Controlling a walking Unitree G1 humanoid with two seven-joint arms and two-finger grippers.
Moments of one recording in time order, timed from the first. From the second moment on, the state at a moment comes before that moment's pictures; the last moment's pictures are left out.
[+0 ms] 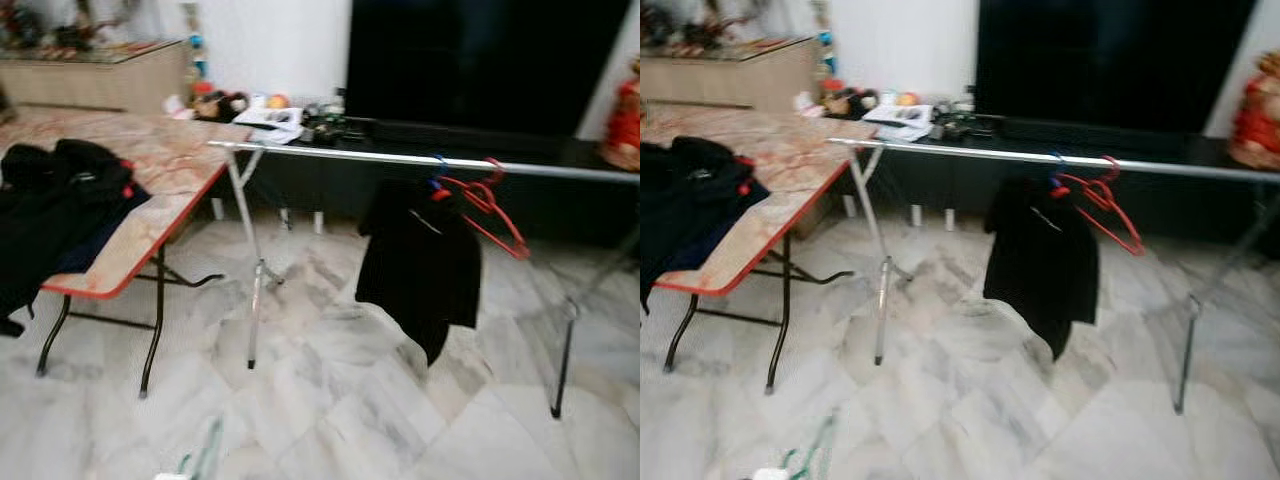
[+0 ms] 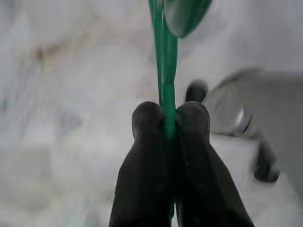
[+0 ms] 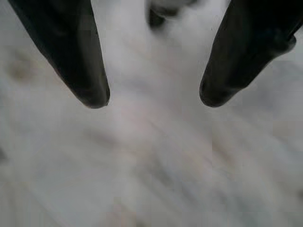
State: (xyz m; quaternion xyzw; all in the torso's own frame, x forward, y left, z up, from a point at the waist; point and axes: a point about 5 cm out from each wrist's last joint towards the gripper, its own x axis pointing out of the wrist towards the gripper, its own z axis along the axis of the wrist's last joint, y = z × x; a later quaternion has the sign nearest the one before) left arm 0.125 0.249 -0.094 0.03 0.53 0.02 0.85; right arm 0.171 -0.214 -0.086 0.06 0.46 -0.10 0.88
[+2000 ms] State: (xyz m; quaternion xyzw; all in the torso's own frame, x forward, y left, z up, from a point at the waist) left arm 0.133 0.247 -0.090 0.05 0.50 0.01 0.86; right arm 0.149 -0.220 -0.093 0.04 0.49 -0.10 0.87
